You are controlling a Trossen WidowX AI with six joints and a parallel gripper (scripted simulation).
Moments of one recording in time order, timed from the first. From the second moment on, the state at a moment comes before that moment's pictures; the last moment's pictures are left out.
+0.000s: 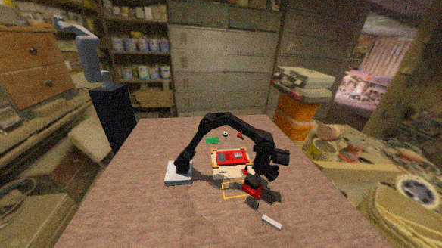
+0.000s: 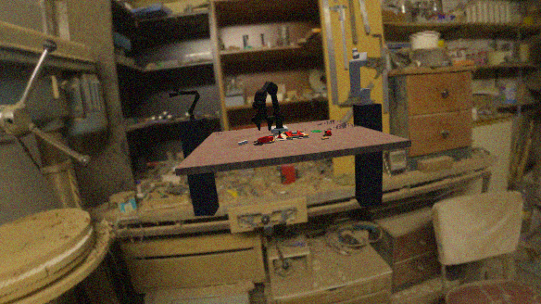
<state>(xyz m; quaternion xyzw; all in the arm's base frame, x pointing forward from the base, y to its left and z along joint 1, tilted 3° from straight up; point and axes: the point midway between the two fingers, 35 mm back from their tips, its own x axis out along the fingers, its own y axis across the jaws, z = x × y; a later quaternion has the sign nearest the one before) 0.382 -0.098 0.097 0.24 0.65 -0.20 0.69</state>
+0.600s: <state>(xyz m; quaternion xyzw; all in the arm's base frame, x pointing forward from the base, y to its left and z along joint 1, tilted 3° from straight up) 0.384 -0.097 0.087 0.24 0.65 -0.20 0.69</state>
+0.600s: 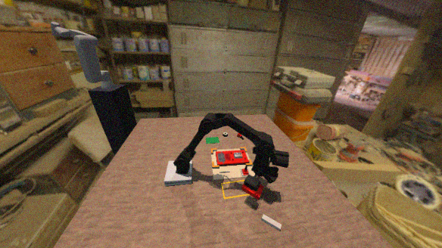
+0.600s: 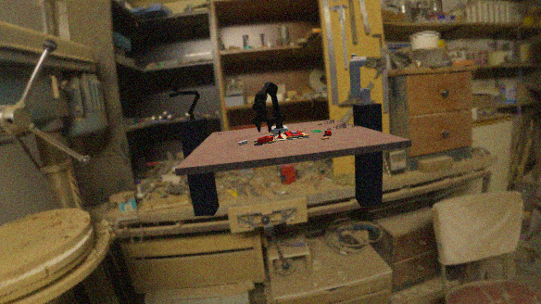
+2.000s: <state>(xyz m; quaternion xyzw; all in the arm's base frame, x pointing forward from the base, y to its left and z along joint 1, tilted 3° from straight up) 0.385 -0.095 0.061 0.24 0.65 -0.20 0.69</state>
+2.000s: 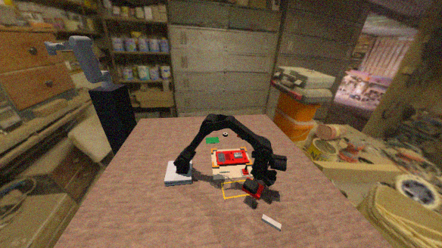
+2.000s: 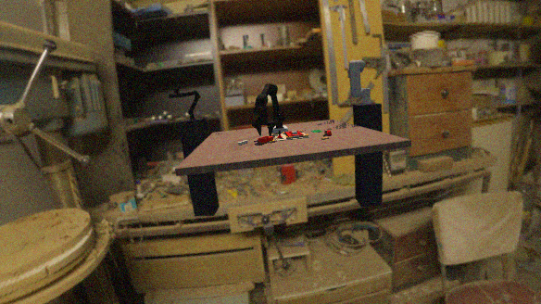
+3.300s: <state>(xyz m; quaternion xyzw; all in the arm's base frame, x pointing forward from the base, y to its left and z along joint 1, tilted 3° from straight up) 0.386 -0.093 0.041 0.24 0.65 -0.20 0.69</state>
